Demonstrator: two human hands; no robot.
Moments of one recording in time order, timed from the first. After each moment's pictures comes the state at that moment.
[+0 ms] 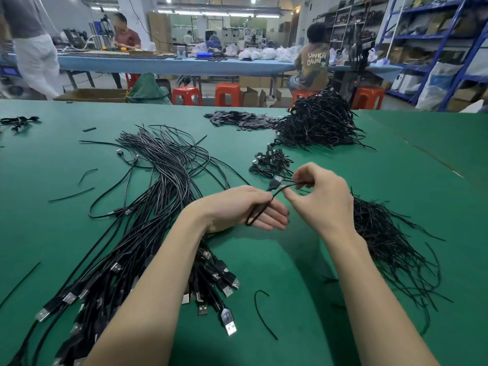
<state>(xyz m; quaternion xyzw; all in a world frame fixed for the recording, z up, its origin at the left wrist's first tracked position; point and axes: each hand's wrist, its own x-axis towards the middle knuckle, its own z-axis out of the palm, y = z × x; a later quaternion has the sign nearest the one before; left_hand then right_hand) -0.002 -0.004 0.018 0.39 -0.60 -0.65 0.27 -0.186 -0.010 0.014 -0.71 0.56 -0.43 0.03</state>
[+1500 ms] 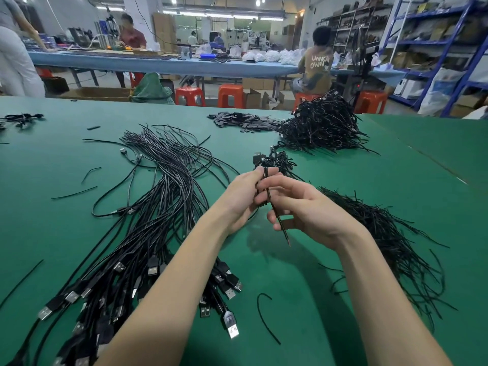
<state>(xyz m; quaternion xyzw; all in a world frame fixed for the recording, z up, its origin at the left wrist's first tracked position) -0.024 -0.004 0.025 0.39 -0.41 -0.62 0.54 -0.174 0.007 0.031 -0.62 0.34 -0.33 0.62</state>
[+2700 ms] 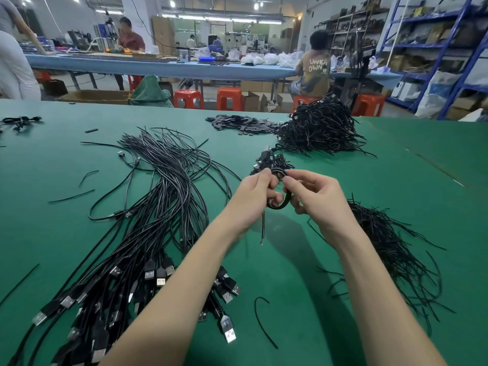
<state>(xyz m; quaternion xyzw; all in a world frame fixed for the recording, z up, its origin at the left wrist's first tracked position) -0.038 -0.005 0.018 0.43 -0.54 -0.48 0.53 -0.181 -0.012 0.023 -0.57 0.45 -0.52 0.46</state>
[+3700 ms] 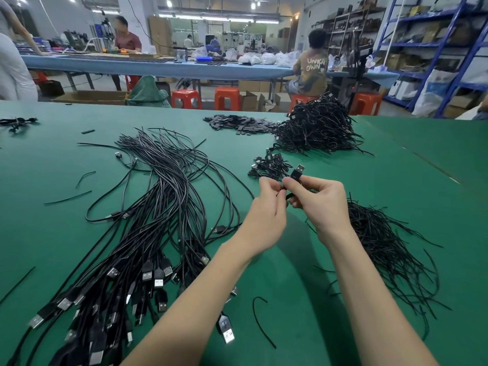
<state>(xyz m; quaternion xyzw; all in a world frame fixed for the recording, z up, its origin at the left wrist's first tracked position) -0.060 0.003 -0.012 0.49 -0.67 -0.29 0.47 -0.182 -0.022 0.009 -0.54 0.48 -0.58 0.38</state>
